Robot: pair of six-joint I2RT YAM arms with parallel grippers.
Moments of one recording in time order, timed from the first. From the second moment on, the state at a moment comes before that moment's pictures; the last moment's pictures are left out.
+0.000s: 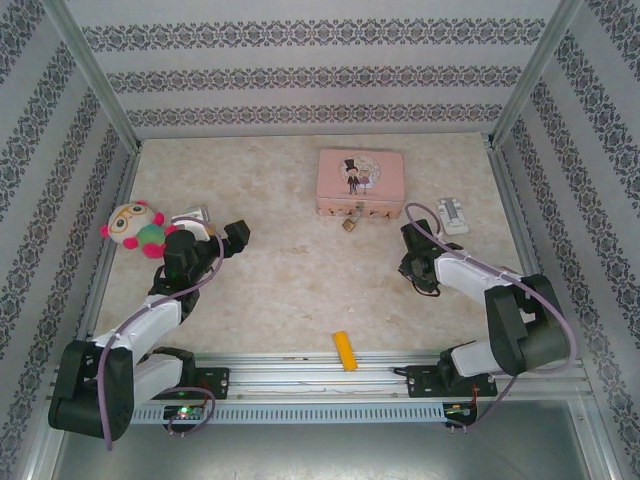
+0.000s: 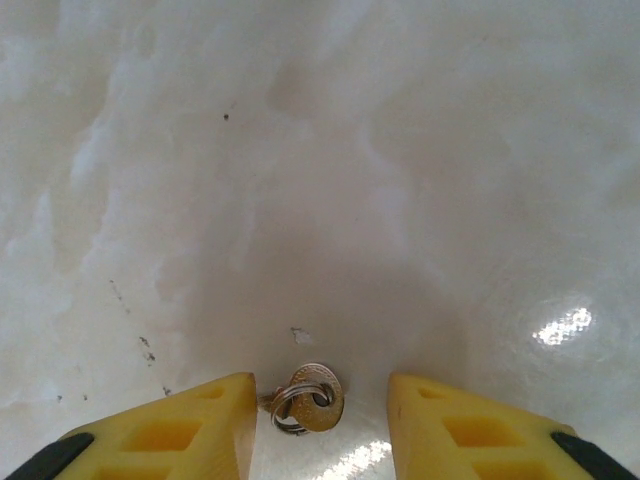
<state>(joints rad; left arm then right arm) -0.12 1.08 0.35 0.45 0.17 -0.48 0.28 1.43 0.65 -0.47 0.17 0.97</state>
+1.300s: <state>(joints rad) -0.12 1.09 0.35 0.46 0.14 -0.48 0.26 1.51 0.76 -0.58 0.07 0.89</state>
